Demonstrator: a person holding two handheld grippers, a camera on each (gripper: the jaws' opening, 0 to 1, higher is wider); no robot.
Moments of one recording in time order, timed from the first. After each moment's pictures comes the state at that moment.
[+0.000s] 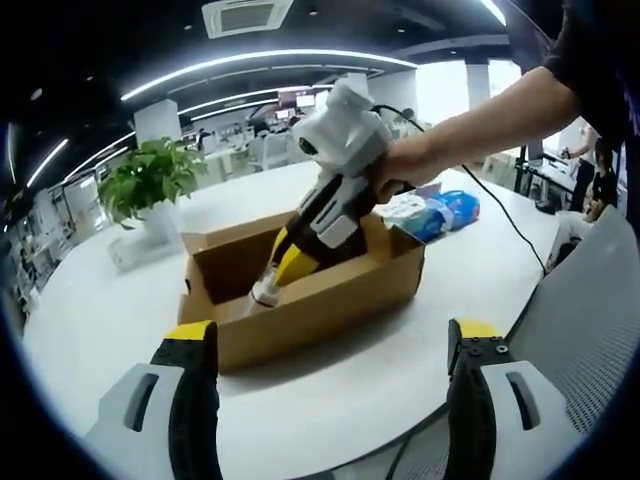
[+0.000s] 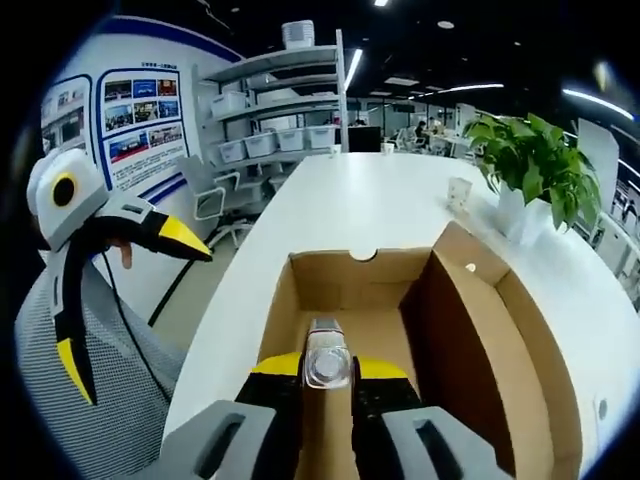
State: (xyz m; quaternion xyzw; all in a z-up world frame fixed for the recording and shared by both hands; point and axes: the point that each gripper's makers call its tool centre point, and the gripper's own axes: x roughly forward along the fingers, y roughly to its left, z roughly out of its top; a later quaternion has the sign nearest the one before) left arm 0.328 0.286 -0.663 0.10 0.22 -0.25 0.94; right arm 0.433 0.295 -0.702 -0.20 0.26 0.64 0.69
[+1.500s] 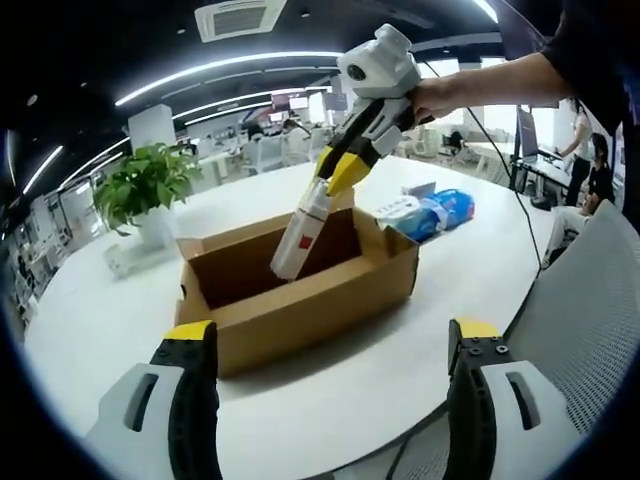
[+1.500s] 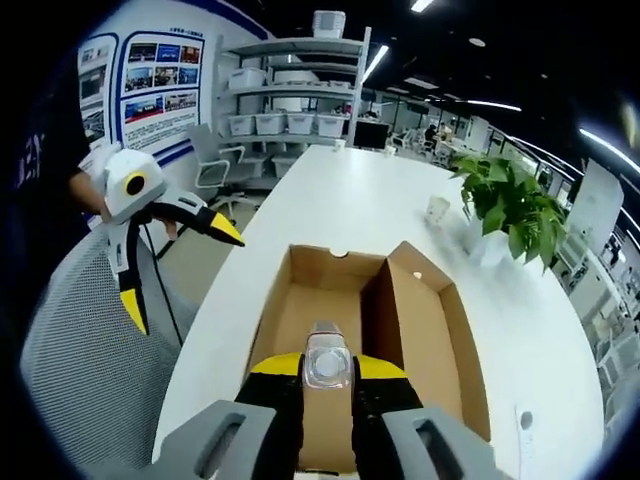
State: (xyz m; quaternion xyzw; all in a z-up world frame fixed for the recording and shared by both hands) left arm 0.327 0.283 -0.661 0.11 0.21 -0.26 0.94; right arm 0.444 0.204 -0.623 -0.28 0.22 0.63 0.69
